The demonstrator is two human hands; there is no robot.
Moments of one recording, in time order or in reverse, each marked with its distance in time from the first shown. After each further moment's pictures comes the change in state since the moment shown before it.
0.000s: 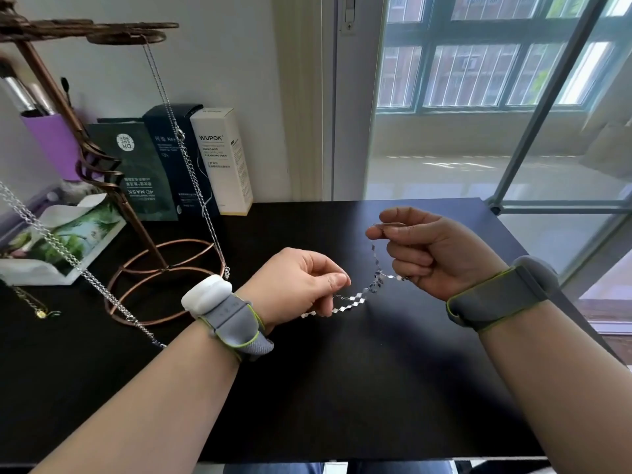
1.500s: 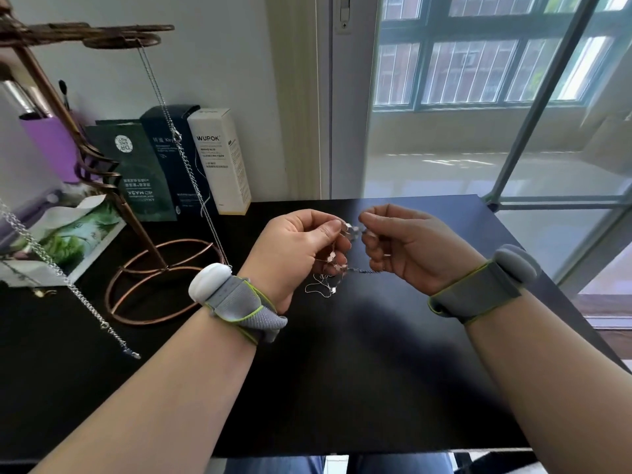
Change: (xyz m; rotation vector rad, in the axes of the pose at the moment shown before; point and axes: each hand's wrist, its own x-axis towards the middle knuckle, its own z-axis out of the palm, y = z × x) left_hand 0.009 0.028 0.004 -0.500 0.200 0.080; right_hand 0.004 0.005 0.015 -0.247 0.007 -0.080
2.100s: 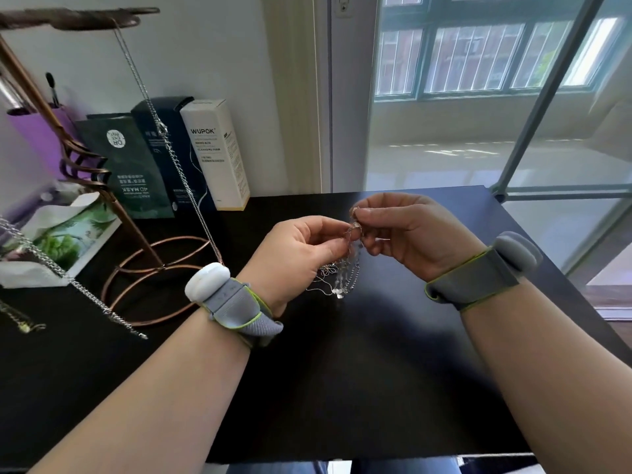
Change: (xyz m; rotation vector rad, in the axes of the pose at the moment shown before) left_hand 0.003 -0.012 -0.003 0.170 -0.087 0.055; right_hand 0.014 0.001 -0.004 -0.049 -0.042 -0.083
